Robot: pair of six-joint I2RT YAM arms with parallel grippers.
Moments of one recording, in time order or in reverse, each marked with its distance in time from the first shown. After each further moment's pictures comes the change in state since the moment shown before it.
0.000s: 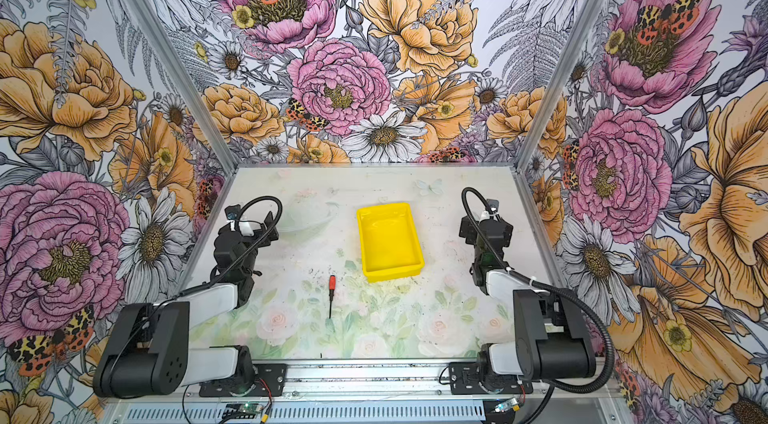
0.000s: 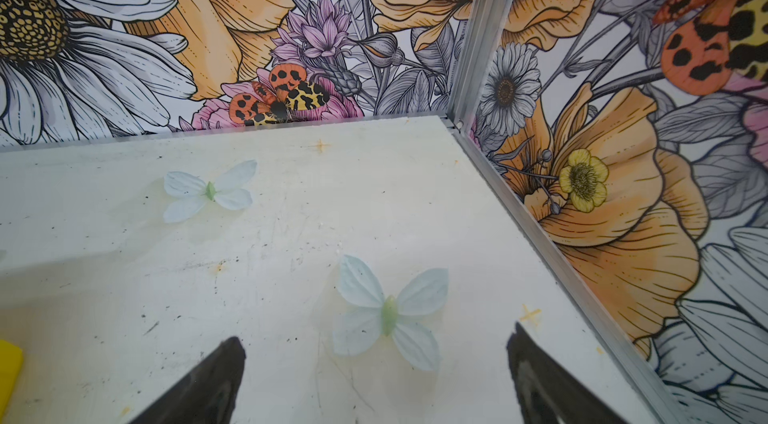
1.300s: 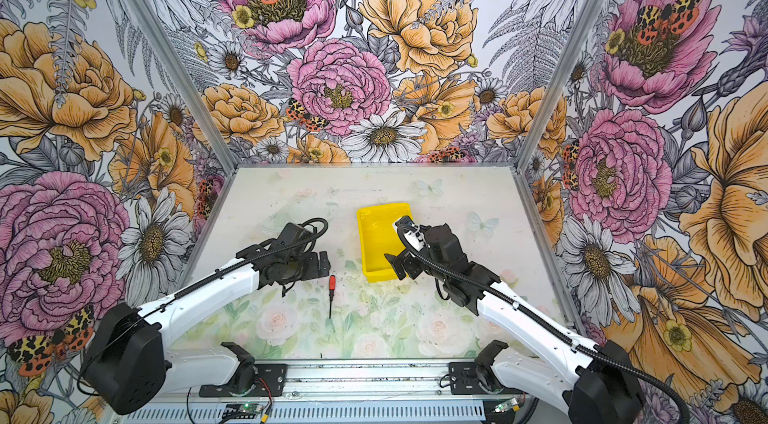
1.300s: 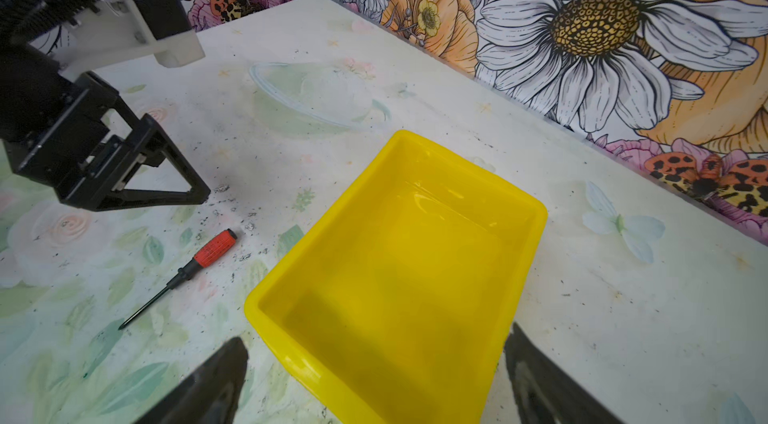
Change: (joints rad) left arm -0.557 0.055 0.430 -1.323 0.102 -0.581; right arm 0.629 -0.314 0.194 -0.657 -0.353 -0.180
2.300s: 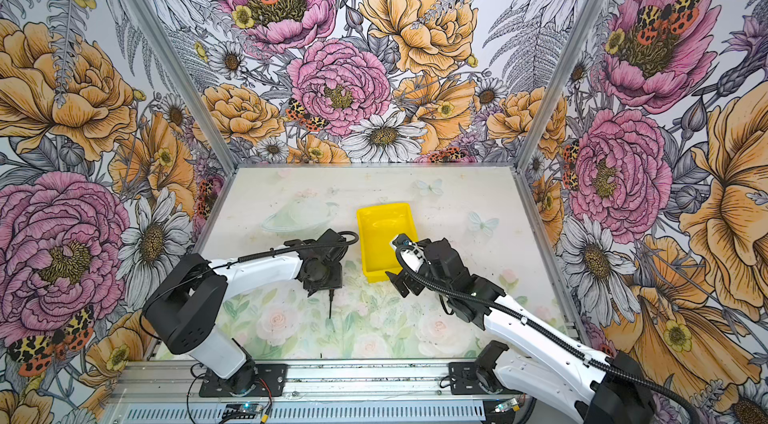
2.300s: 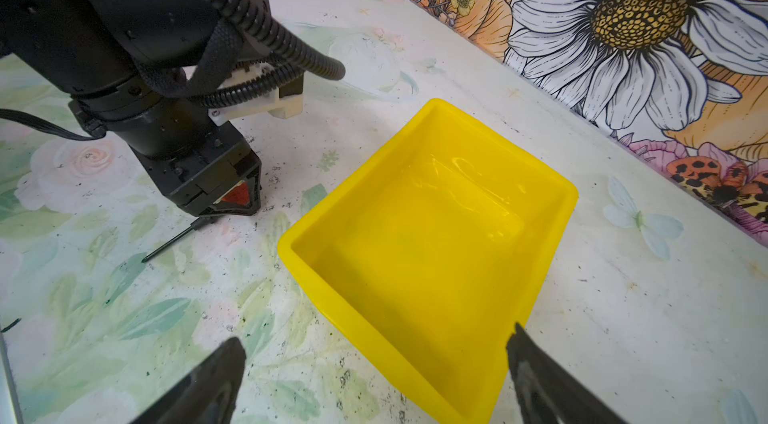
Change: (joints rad) left arm -0.127 0.326 0.100 -0.005 0.002 -0.094; right arm 0.065 -0.094 -0.083 -0.051 0.046 -0.046
